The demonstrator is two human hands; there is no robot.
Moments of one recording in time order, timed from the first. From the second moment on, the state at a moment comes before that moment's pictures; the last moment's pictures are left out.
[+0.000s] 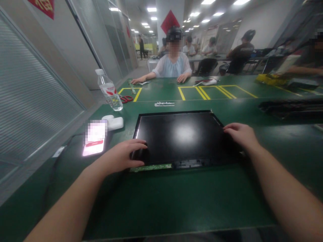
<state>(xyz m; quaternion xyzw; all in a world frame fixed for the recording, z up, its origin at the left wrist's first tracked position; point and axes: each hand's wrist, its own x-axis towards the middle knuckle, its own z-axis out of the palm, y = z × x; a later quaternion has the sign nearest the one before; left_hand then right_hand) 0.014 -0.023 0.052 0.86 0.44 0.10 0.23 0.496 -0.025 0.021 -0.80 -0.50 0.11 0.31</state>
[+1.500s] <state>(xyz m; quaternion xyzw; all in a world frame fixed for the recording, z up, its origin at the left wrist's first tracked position) 0.006 -0.022 0.046 0.88 0.44 0.07 0.16 0.492 -0.027 0.023 -0.79 -0.55 0.09 0.26</state>
